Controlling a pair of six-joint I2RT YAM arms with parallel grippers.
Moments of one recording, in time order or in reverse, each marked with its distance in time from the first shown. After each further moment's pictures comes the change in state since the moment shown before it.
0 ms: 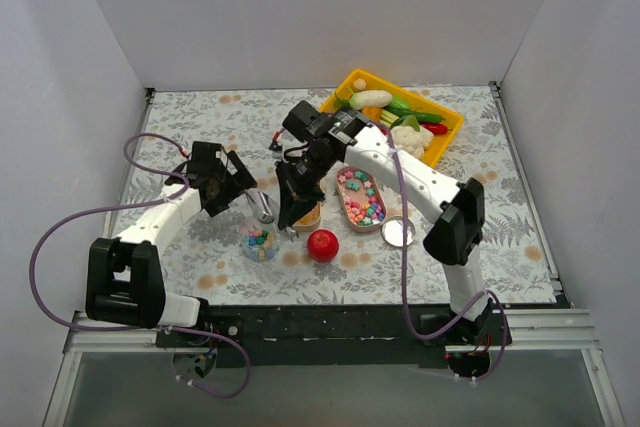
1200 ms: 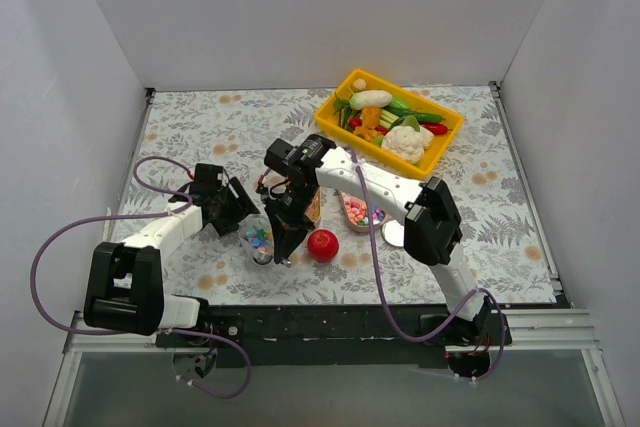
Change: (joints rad) left arm 0.000 -0.036 -0.190 0.090 0.129 0.000; right arm 0.086 0.094 -0.088 -0.043 -0.071 -0.058
